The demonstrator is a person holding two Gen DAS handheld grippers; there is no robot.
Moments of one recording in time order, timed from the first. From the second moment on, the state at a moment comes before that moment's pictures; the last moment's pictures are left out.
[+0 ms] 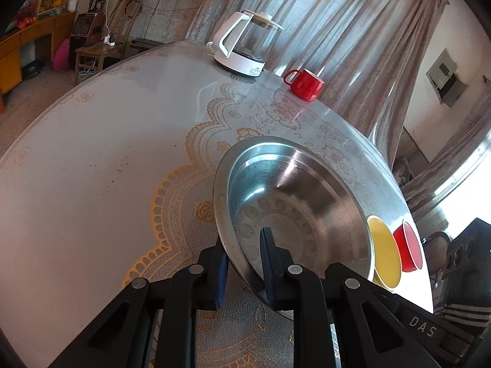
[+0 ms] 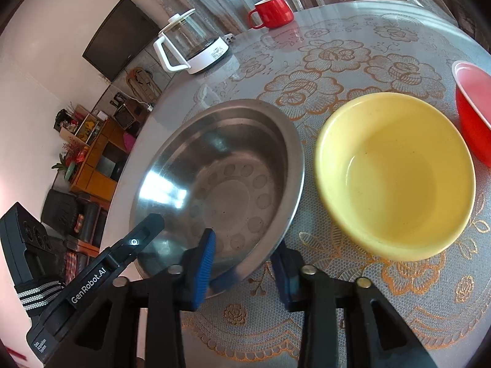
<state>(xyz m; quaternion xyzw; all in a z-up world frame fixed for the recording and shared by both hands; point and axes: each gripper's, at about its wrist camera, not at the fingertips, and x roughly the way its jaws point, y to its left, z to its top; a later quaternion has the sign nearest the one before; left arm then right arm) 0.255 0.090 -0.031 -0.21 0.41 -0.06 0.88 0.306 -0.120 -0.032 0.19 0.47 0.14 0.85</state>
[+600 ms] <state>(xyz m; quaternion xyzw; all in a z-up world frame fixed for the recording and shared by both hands) 0.141 0.136 -0.024 -0.24 0.39 0.00 0.89 0.261 -0.069 -0.029 0.12 0.49 0.22 0.84</state>
